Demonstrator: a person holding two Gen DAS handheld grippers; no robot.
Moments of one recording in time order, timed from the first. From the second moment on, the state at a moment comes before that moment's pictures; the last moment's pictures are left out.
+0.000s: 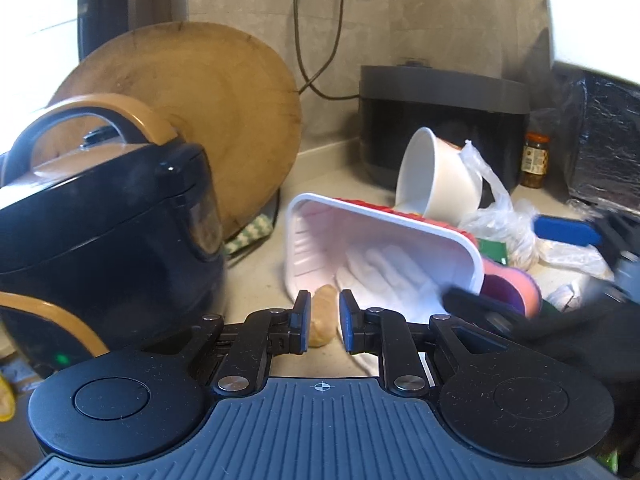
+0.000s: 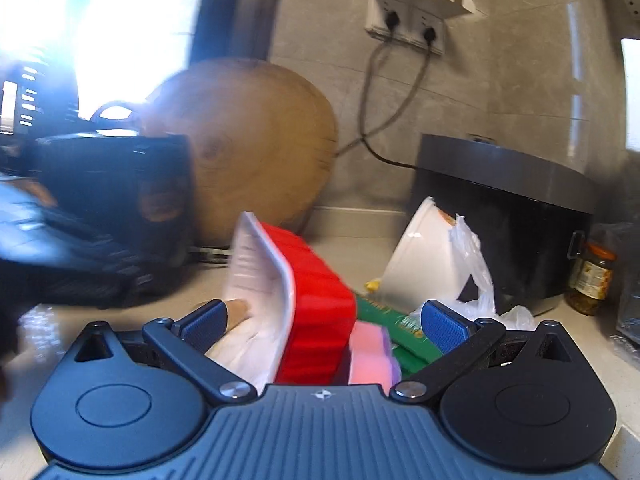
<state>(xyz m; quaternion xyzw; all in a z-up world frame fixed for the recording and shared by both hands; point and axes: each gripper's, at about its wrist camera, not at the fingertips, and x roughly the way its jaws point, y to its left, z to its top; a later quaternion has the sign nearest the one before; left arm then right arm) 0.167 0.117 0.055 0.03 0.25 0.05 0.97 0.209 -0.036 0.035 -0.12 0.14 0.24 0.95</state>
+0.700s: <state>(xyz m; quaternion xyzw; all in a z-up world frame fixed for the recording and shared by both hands) 0.163 0.103 0.052 0.06 0.26 0.03 0.96 0.235 -0.106 0.043 -0.11 0.16 0.18 0.96</state>
